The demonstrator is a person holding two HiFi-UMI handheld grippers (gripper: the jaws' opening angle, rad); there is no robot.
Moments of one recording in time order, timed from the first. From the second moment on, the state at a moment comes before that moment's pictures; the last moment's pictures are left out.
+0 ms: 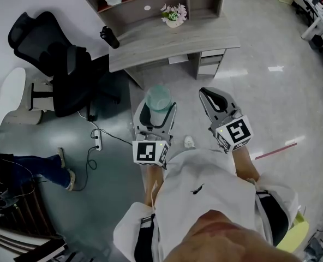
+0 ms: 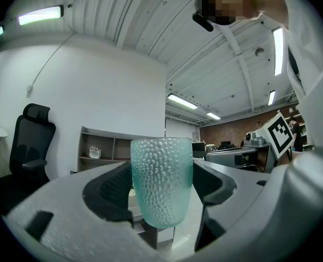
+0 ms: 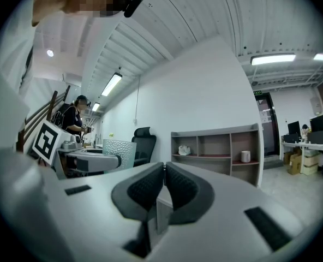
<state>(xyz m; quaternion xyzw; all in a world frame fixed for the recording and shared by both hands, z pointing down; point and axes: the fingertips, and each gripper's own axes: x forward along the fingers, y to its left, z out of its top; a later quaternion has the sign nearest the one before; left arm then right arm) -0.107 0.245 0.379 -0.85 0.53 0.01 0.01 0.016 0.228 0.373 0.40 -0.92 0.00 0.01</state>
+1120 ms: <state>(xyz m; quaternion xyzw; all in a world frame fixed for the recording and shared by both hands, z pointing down) -0.118 0.155 0.386 -0.86 0.52 0.02 0.01 0.002 0.144 0.384 0.41 -0.91 0.01 0.02</state>
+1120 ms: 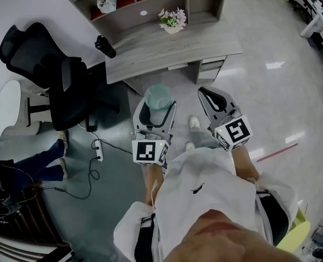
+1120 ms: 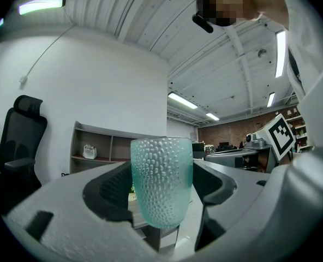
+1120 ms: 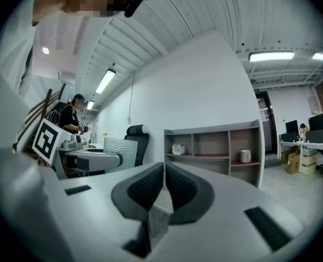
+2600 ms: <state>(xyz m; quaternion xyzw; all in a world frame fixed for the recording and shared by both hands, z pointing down) -0.086 -0.013 0.387 -0.83 0.56 0.00 0.01 0.035 -0.037 0.384 0.37 -0.93 0.02 0.01</state>
